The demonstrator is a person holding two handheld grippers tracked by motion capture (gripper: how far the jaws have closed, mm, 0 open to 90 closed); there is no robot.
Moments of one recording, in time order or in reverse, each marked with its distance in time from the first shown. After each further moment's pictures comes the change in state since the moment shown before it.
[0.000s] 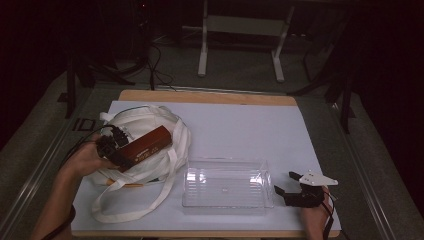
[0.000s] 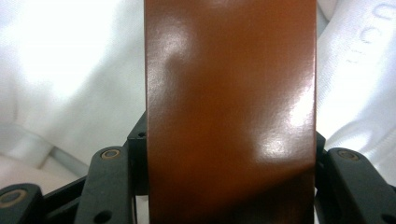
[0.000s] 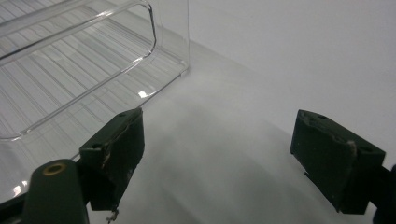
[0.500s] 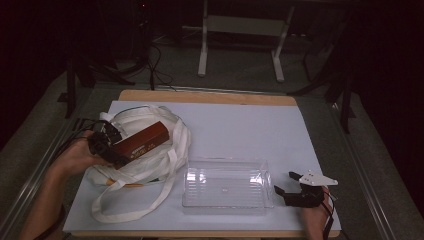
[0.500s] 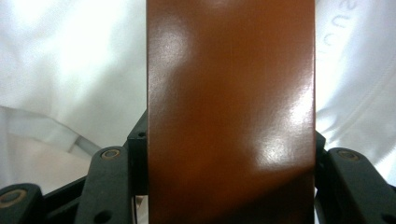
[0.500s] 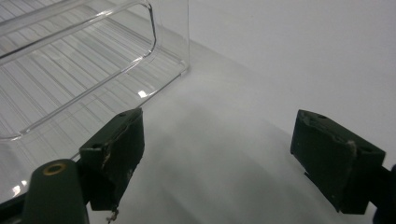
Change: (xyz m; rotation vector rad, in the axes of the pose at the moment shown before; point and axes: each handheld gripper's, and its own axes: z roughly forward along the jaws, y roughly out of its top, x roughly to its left) left arm -0.001 -0.005 -0.029 -0.043 0.005 0.016; right arm 0.000 0.000 0.000 0.000 -0.002 -0.004
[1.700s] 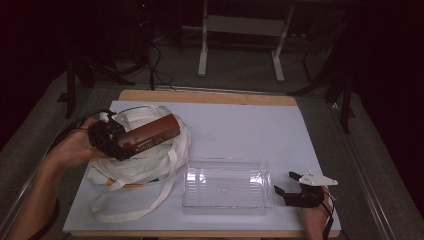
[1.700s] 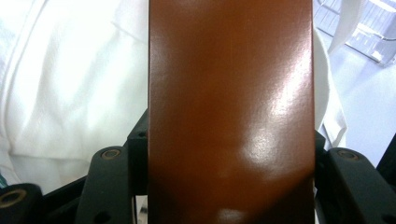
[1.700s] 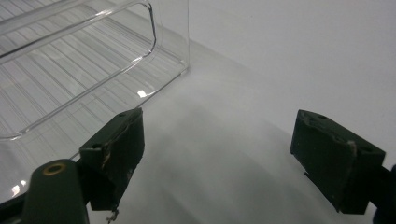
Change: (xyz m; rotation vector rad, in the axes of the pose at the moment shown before) left arm -0.033 0.029 -0.050 -0.083 0.035 0.180; right arm 0.000 0.000 0.000 -0.001 -0.002 -0.001
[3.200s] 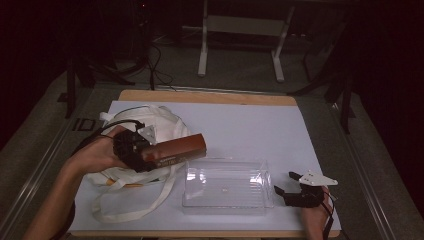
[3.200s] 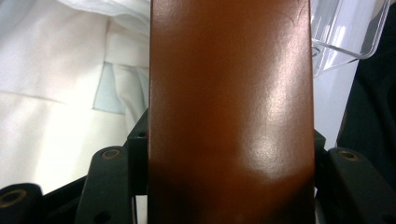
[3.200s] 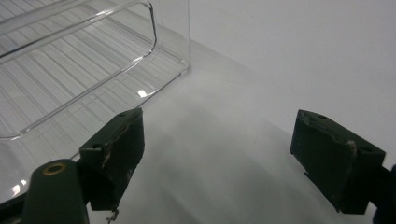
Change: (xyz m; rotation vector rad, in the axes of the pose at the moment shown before) left arm -0.049 0.040 0.018 0.001 -0.110 0.205; right arm 0.000 0.000 0.000 -0.001 0.001 -0.003
